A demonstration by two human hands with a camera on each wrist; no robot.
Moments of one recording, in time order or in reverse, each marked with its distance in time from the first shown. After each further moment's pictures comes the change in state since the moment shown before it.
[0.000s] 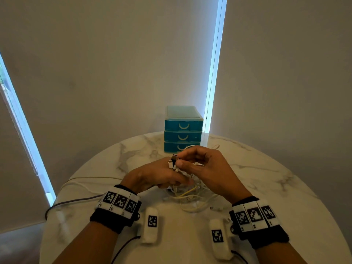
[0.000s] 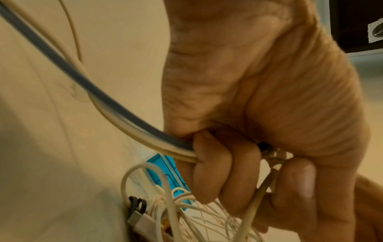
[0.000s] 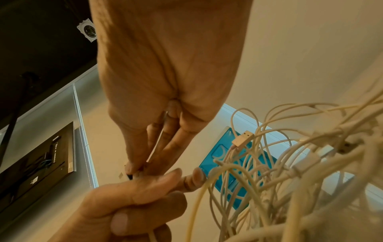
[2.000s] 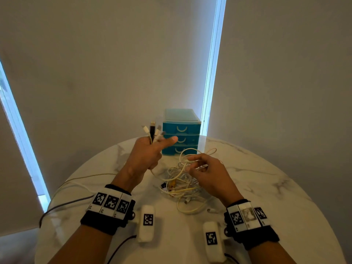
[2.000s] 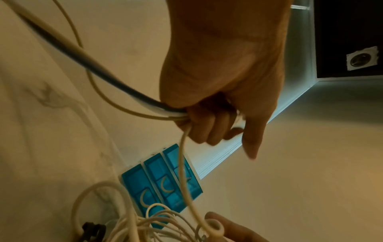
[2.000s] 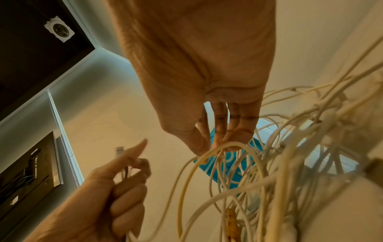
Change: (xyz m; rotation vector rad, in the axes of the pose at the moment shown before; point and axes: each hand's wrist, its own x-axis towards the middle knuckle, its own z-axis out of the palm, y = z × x) left_hand -0.001 0.003 -0.025 -0.373 0.690 0.053; right_hand 0.004 0.036 -0.003 -0.218 0.171 0.282
